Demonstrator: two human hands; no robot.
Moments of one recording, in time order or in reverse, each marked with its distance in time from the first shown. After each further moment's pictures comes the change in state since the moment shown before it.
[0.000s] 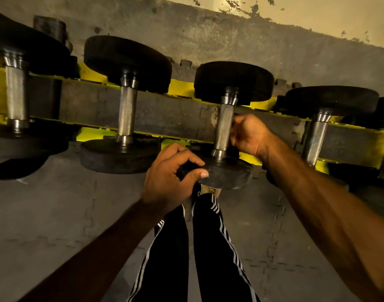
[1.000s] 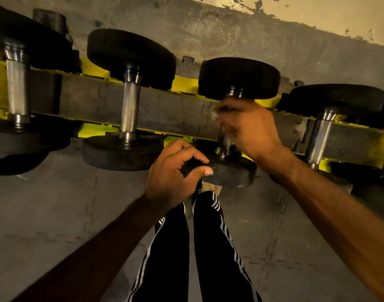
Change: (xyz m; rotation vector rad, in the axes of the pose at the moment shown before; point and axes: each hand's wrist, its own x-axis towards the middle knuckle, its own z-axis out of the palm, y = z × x) left_hand 0.002 0.000 -0.002 0.012 -0.040 -0.007; right_hand -0.040 0.005 0.014 -1.902 0.183 -1.243
